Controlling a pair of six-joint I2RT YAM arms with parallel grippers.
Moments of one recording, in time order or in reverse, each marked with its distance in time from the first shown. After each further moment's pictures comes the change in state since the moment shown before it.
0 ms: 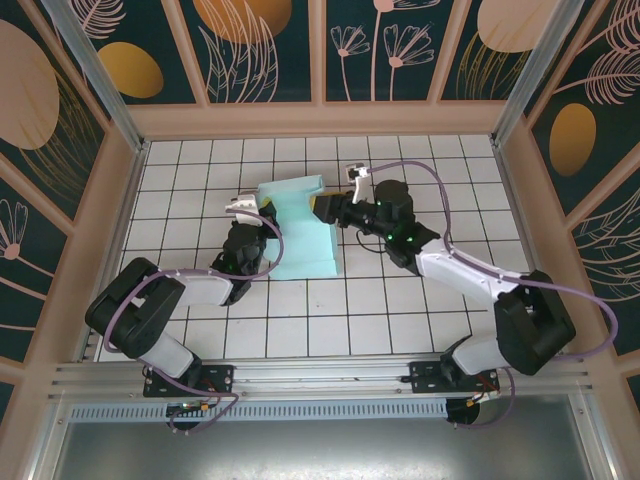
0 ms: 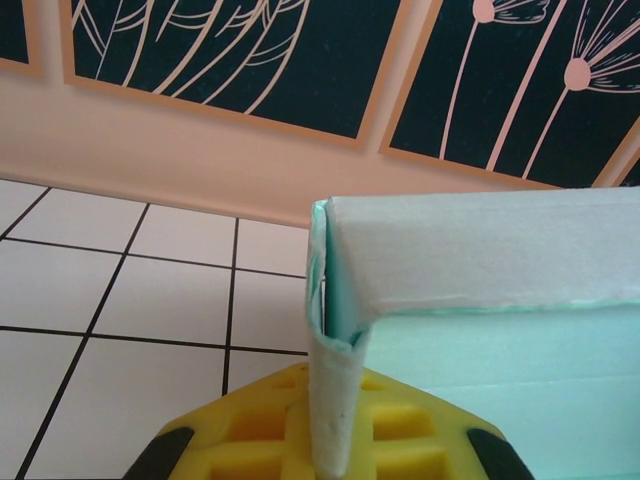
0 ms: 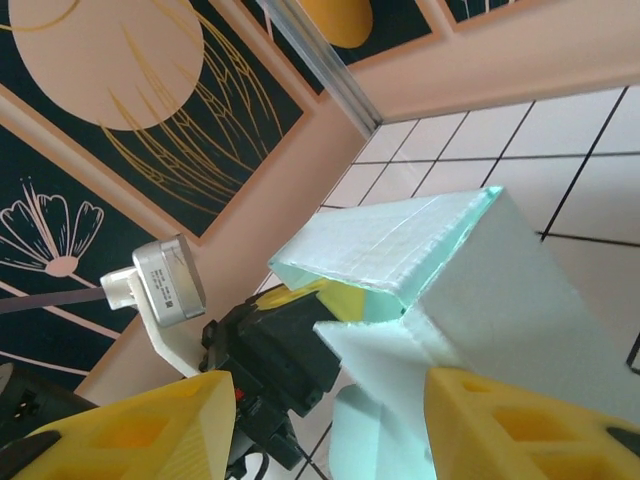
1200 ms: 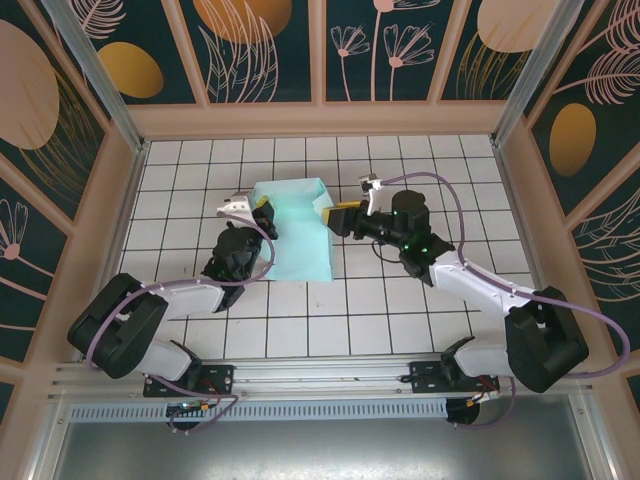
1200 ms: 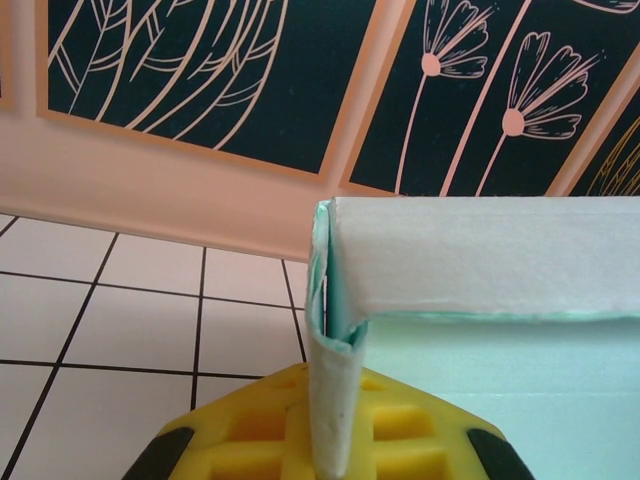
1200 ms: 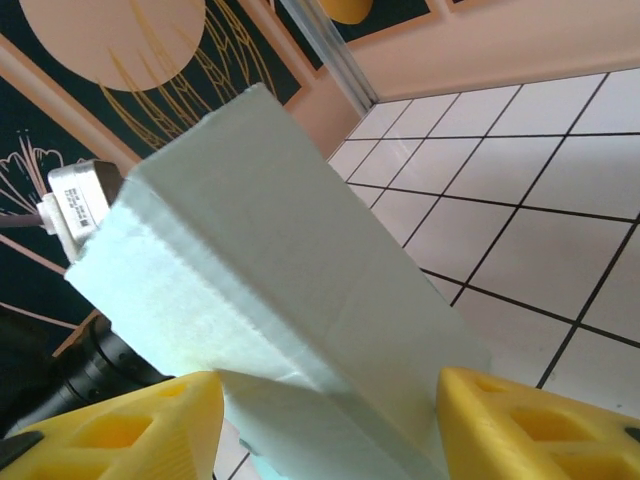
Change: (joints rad) left arm -0.002 -0.122 -0.050 0.000 0.055 -0.011; right arm -0.059 -0.080 -0.125 0.009 -0.110 -0.079
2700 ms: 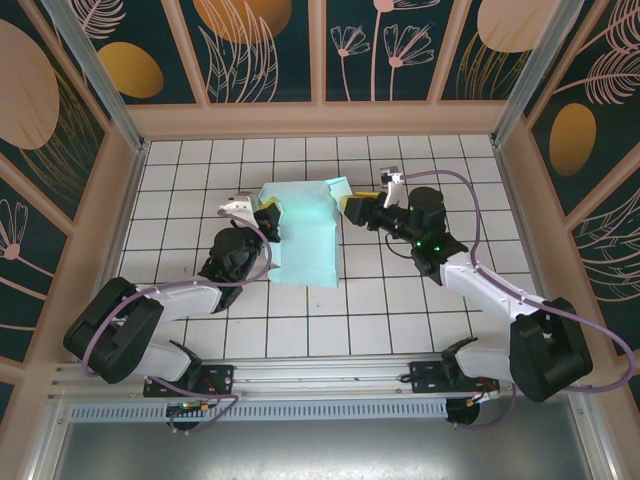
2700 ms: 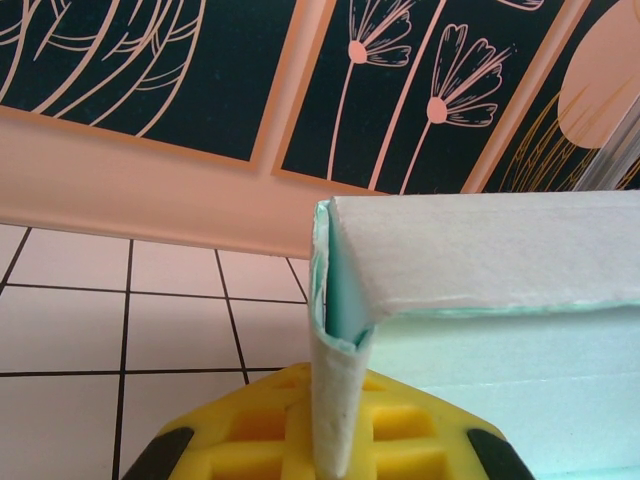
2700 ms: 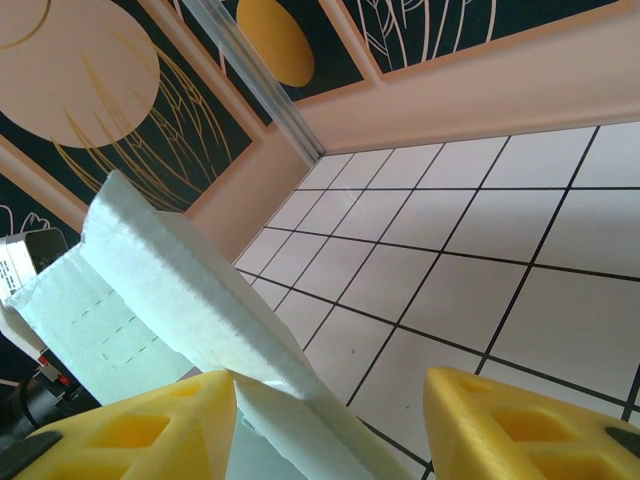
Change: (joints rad) left arm 0.008 -0.029 -0.003 -0.008 0.154 -0.031; right arm -0.103 -0.050 -0.017 -0.004 0.040 -0.010
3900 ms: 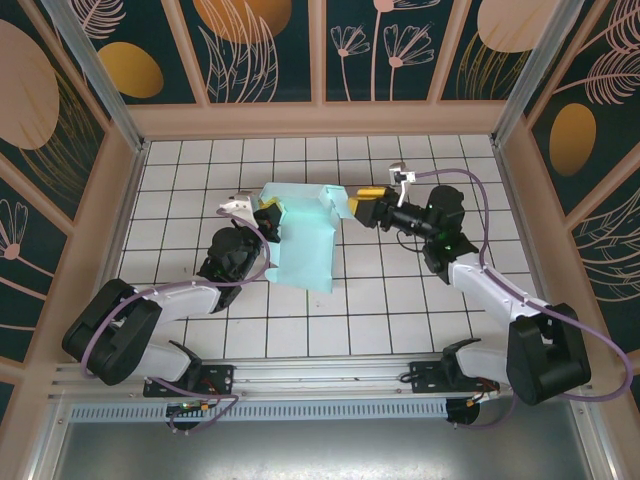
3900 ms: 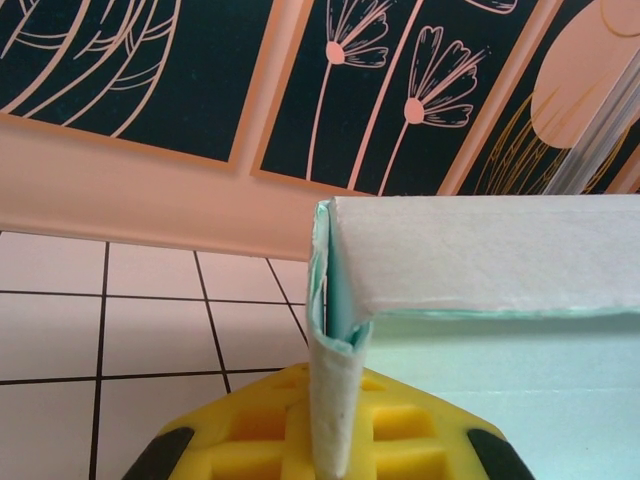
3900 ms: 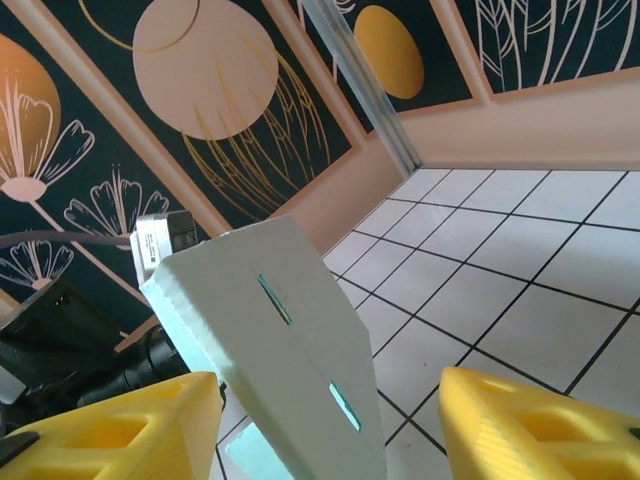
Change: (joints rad) left arm 0.013 -0.011 0.000 0.000 0.054 -0.011; right arm -0.122 -0.018 -0.032 0.150 -0.325 0.021
